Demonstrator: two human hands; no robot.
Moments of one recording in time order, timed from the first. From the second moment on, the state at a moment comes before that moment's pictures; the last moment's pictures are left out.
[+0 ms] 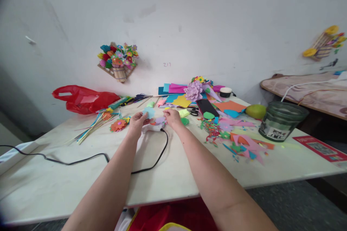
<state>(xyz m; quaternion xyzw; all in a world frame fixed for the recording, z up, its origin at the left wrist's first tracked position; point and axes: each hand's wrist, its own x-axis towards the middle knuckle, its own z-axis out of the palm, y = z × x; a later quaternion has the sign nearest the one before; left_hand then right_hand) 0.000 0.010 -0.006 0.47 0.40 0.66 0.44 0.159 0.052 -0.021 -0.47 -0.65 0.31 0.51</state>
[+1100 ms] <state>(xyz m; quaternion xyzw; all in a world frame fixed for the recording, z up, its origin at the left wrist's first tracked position) 0.001 0.008 -0.003 0.46 0.41 0.66 0.43 0.172 0.049 -0.011 -0.52 -0.65 0.26 0.49</state>
